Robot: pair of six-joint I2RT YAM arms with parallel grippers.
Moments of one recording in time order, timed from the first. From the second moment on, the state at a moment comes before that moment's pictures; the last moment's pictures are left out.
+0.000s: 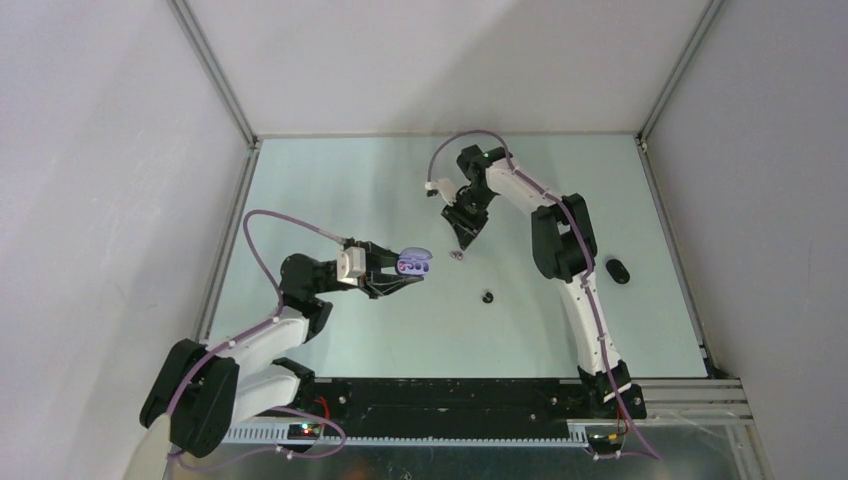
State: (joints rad) left arm -0.42 1.10 0.32 1.14 1.06 -0.12; right arm 0.47 2.43 2.12 -1.16 -0.48 -0.61
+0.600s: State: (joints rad) left arm -0.42 1.10 0.32 1.14 1.08 -0.12; right arm 0.48 2.45 2.13 -1.22 -0.50 -0.63
